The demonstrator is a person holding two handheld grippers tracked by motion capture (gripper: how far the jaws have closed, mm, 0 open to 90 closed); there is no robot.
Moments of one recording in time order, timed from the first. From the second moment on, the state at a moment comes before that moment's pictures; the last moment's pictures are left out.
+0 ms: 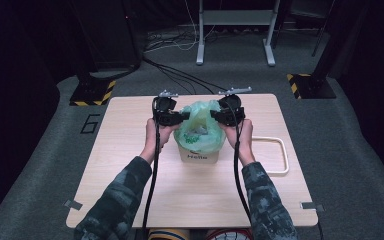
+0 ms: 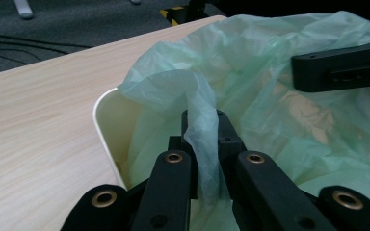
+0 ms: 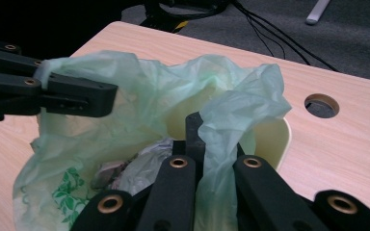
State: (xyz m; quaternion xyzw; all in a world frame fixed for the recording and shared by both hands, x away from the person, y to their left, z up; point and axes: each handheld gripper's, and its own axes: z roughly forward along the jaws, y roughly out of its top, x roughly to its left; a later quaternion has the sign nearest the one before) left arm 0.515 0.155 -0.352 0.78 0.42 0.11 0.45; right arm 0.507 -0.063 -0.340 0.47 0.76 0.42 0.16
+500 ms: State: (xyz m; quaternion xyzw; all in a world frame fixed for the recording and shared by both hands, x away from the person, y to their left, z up) left arm 0.510 0.124 -0.360 0.82 0.33 0.04 0.46; right arm 0.515 -0.043 -0.339 0.46 0.77 0.42 0.15
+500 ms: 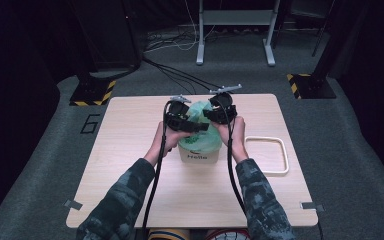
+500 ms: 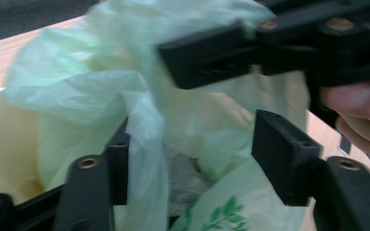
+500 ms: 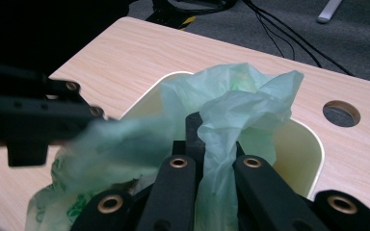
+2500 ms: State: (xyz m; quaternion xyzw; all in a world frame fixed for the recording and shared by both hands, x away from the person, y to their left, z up) left arm 0.504 0.120 -0.314 0.82 0.30 0.14 0.46; right arm 0.508 -0.040 -0.353 0.38 0.80 0.44 0.16
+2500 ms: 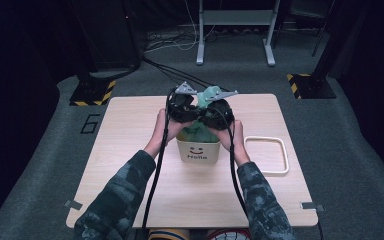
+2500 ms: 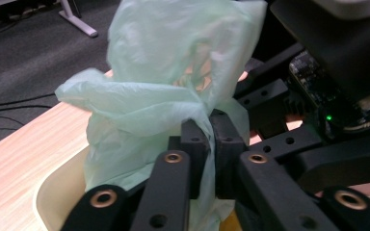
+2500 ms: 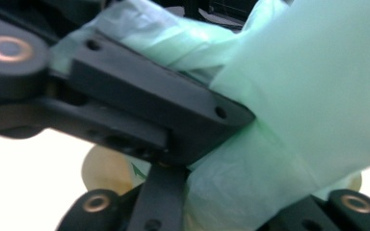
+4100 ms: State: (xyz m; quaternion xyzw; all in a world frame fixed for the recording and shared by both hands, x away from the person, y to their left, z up) left arm 0.513 0.122 -0.364 0.78 0.37 0.17 0.47; right arm 0.492 -0.025 -0.319 0.43 0.74 0.49 0.15
